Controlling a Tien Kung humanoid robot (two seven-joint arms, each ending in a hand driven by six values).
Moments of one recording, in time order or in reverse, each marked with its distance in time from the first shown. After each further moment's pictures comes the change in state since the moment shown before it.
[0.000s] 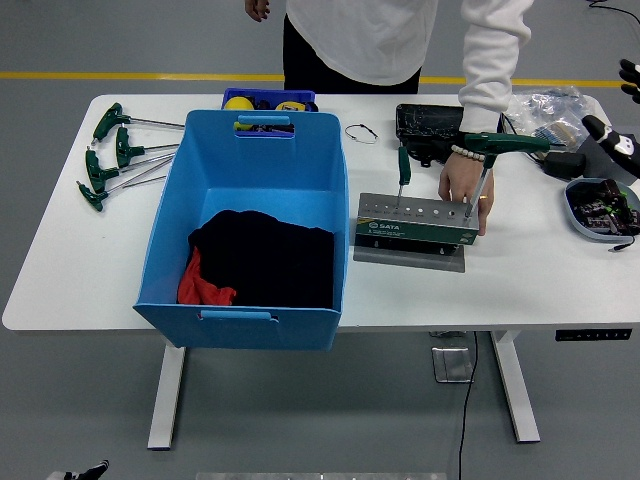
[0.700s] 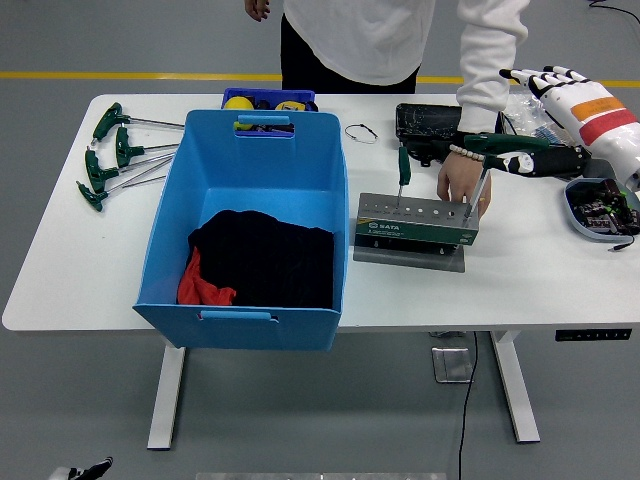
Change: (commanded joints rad) left arm -0.012 0.000 0.044 0.000 -0.027 -0.002 -0.004; right arm 0.411 -0.040 -0.441 -0.296 -0.152 0.012 -0.025
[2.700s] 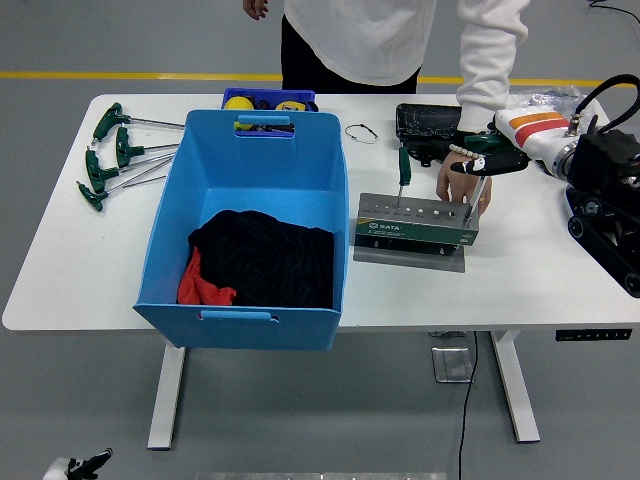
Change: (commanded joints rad) left arm -0.019 0.002 -0.014 0.000 0.025 0.005 0.009; right arm 0.248 0.219 -0.273 -0.389 -0.069 0.107 -0.225
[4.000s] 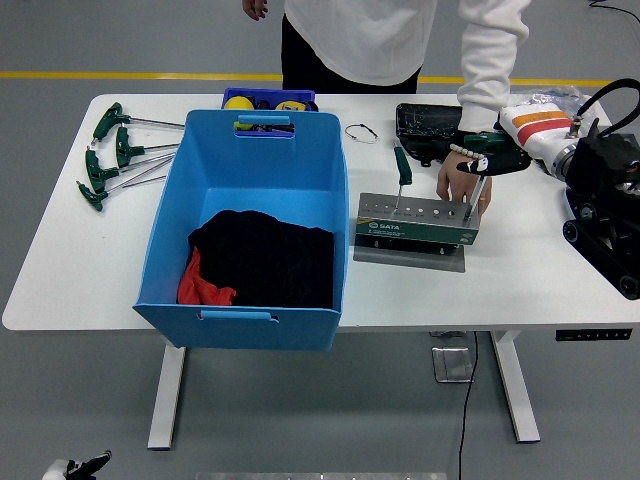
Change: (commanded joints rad) left arm 0.000 0.007 0.011 0.000 0.011 -0.009 0.008; right arm 0.002 0.000 -0.032 0.007 0.002 -0.078 -0.053
